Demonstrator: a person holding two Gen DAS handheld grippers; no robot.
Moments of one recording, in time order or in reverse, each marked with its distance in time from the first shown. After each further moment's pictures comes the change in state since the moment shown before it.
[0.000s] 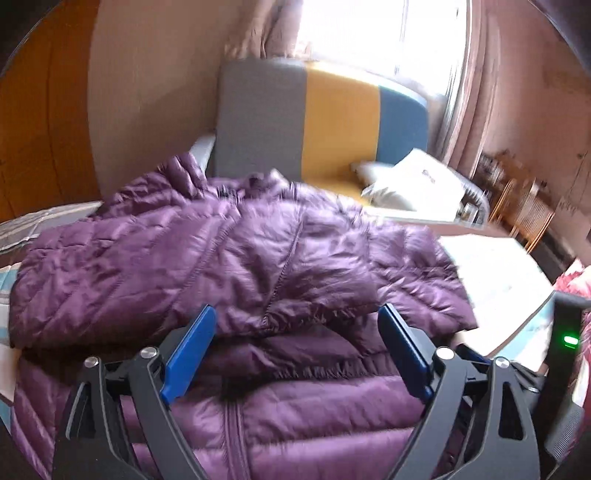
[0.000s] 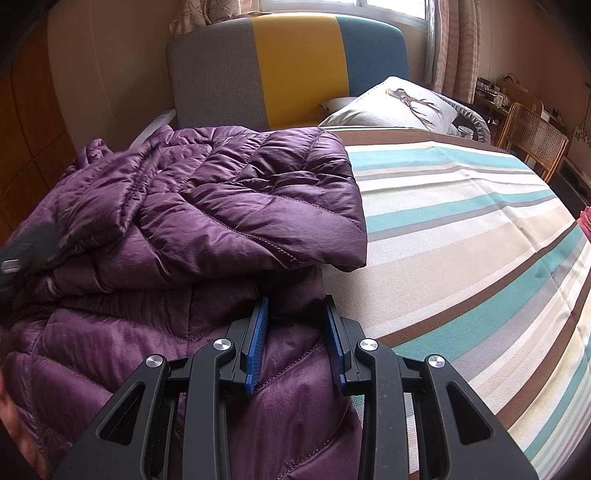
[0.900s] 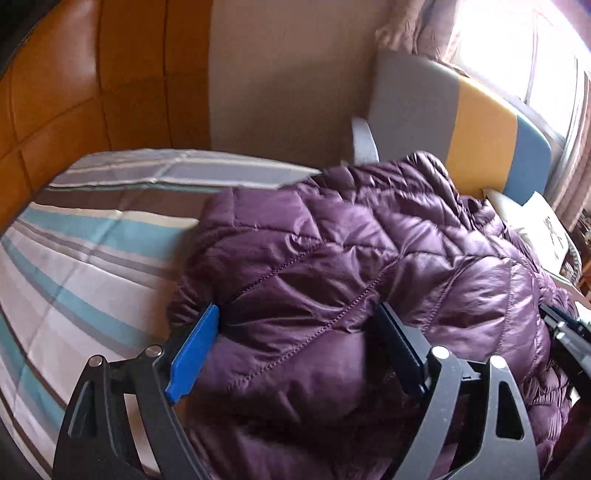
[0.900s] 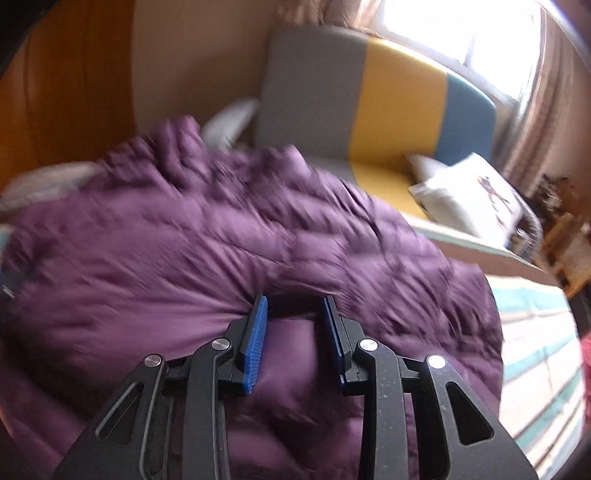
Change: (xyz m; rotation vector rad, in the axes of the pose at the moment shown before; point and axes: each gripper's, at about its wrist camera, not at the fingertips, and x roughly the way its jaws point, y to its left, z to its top) left arm 0.016 0.202 0.008 -0.258 0.106 0.344; right arm 0.036 0.154 0.063 -0.337 -0.029 0.016
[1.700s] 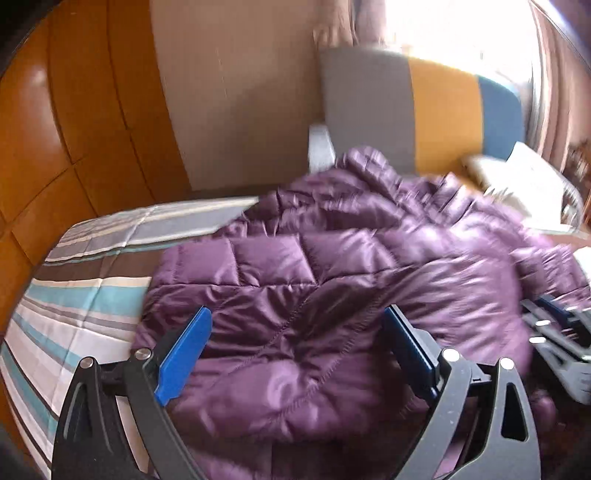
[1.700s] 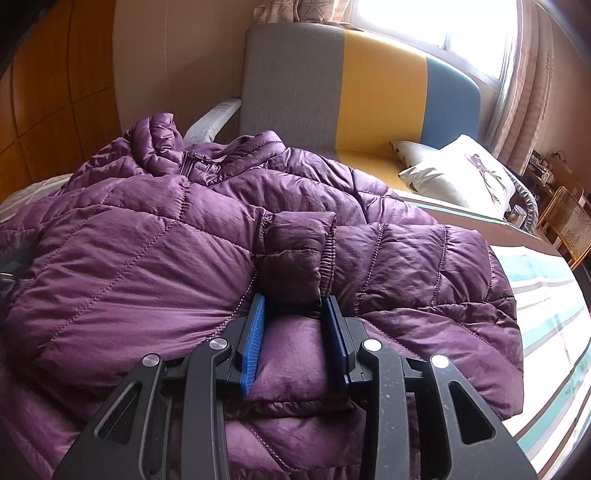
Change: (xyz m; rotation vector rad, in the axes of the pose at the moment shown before) left arm 0.004 -0.075 0.008 0.241 -0.038 0.082; right arm 0.006 -0.013 -0.020 0.082 -0.032 0.016
